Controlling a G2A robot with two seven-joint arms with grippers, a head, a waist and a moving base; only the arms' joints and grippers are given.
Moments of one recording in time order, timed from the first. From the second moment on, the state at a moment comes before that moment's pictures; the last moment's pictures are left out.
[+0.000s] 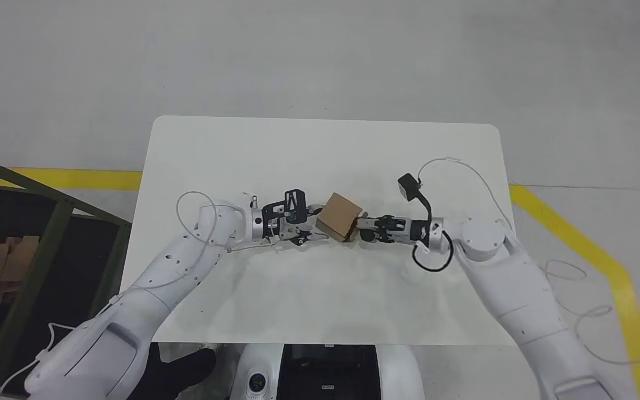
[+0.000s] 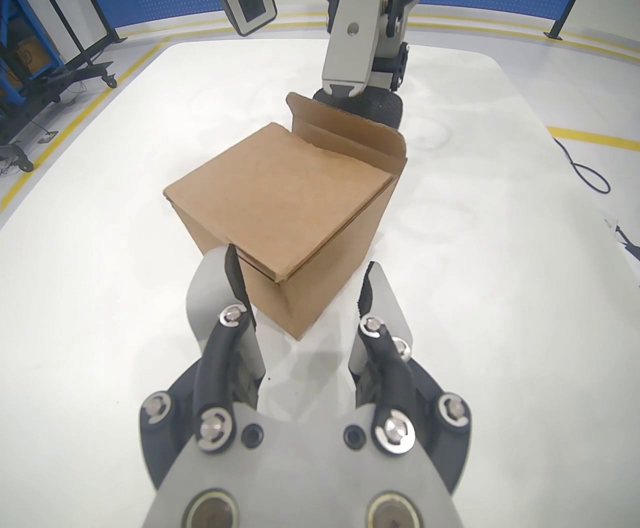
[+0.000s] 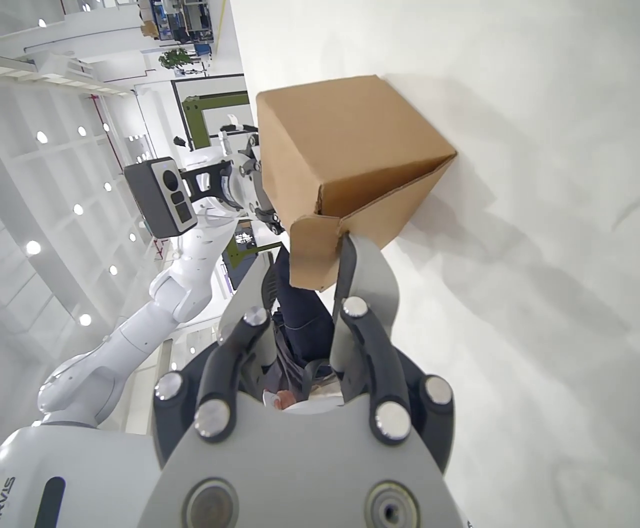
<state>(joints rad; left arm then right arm) 0.93 -1.09 -0.81 -1.08 1.64 -0.84 0.49 -1.06 -1.14 1.04 -1.26 0.23 -0.10 1.02</state>
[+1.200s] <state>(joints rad) 0.94 -1.09 -0.81 -1.09 1.65 -0.83 0.49 -1.02 -1.16 1.01 -1.14 0.33 -0.16 1.04</state>
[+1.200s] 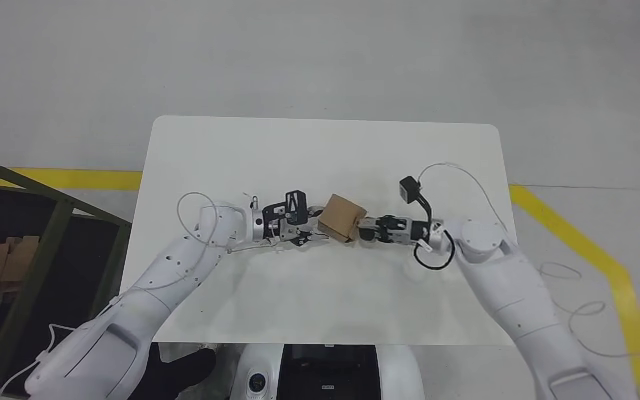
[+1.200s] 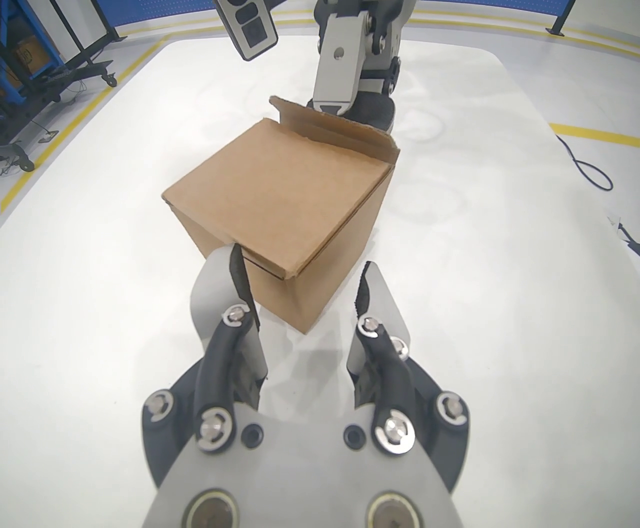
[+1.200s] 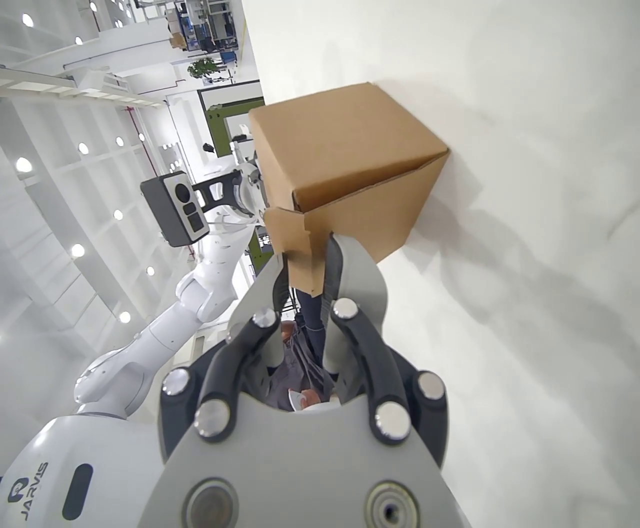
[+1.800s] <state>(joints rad) 0.93 -1.08 -0.84 -1.08 1.64 -0.82 0.49 -1.02 -1.16 1.01 -1.15 0.31 -0.14 1.03</state>
